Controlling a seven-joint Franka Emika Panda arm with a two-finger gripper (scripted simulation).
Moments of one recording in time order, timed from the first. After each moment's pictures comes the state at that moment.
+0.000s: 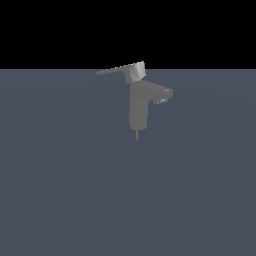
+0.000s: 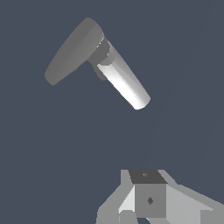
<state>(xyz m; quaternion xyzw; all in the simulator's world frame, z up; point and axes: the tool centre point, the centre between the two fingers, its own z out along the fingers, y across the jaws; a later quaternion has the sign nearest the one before) -0.123 0.002 0.475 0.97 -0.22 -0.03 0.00</state>
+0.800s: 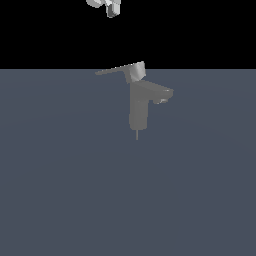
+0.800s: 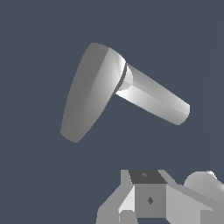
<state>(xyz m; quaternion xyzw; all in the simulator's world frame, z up) -0.008 0.035 0.411 0.91 -0.40 -0.06 0.02</state>
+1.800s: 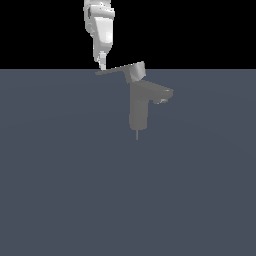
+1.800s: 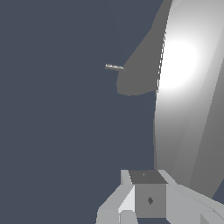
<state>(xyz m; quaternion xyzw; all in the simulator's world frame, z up) 0.091 0.088 0.287 0.81 -0.58 -0.07 0.07</state>
